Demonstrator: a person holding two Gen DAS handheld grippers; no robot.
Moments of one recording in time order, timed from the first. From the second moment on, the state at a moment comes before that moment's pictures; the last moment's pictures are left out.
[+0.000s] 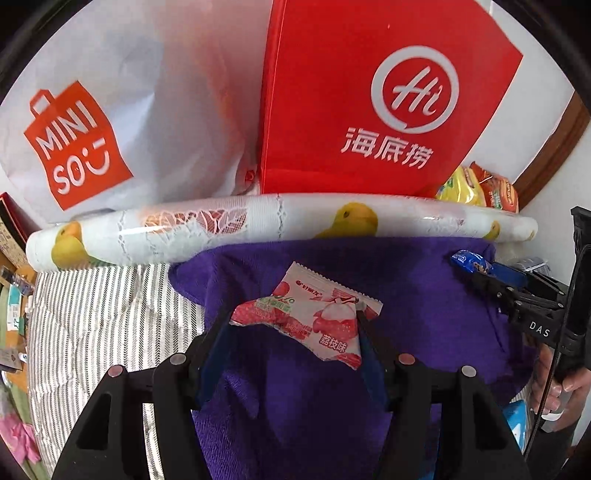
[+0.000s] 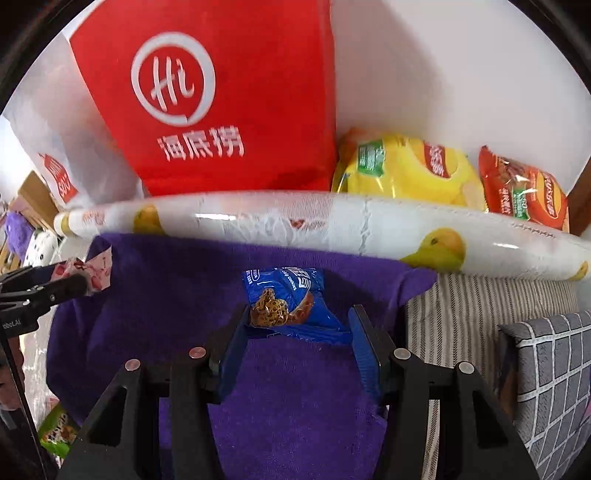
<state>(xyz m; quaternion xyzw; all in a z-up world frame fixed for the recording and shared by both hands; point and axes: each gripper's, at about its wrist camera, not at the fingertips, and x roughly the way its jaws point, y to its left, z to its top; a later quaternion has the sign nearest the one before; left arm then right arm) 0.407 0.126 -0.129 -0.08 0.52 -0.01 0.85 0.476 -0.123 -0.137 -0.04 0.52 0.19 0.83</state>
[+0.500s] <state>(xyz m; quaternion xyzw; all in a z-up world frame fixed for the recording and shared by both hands) 0.412 0.120 -0.148 -0.09 0.53 -0.02 0.85 0.478 -0.117 -0.151 -0.06 0.55 0.18 0.82</state>
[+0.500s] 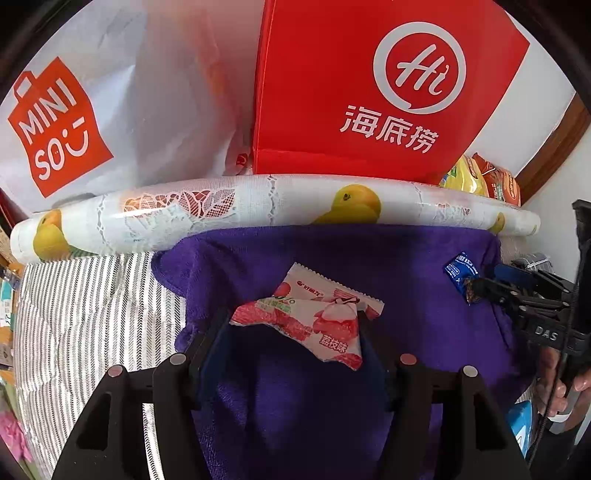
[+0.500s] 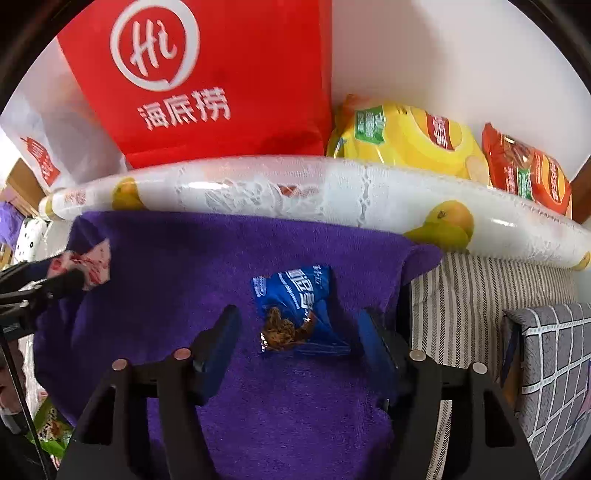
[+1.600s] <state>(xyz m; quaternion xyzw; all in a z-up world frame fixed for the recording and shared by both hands) 0.310 0.101 -0.024 -0.08 0.43 -0.06 0.90 0.323 -0.137 -0.030 -0.06 0.40 0.14 0.91</state>
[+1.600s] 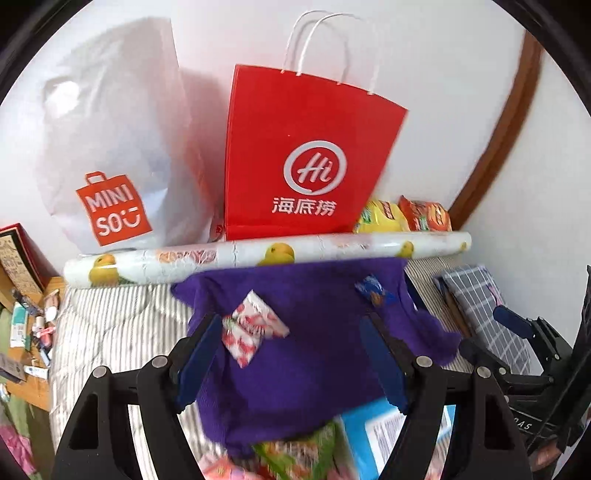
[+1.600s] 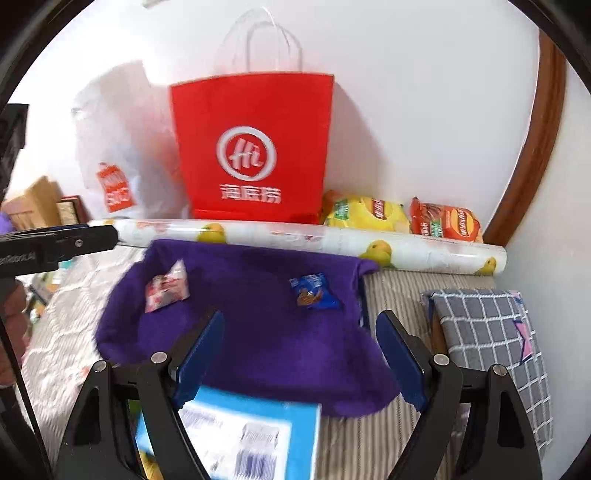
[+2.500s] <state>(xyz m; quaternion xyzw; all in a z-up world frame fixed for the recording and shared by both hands) 0.142 0.143 -0.060 -0.13 0.43 0.02 0.89 0.185 -0.166 -0.117 0.10 0.51 0.20 0.83</state>
